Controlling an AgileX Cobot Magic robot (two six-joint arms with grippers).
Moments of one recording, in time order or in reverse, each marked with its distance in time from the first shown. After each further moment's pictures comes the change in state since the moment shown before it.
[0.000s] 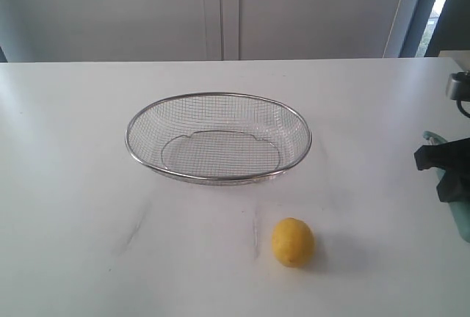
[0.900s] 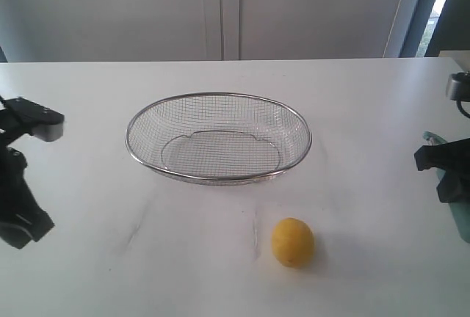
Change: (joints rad) left arm -0.375 0.619 -0.117 -0.010 -0.047 -0.032; right arm 0.000 0.000 0.000 0.000 0.002 0.000
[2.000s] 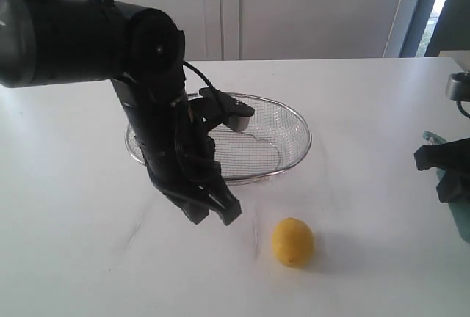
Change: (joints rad) left arm -0.430 0.403 -0.460 -0.077 -0.037 -0.096; right arm 0.000 0.000 0.000 0.002 0.000 0.000
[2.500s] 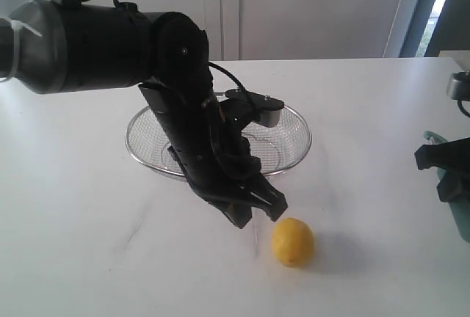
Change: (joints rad) left arm -0.039 0.043 -0.041 -0.153 -0.080 -0.014; right arm -0.003 0.000 0.000 0.002 -0.002 0.000
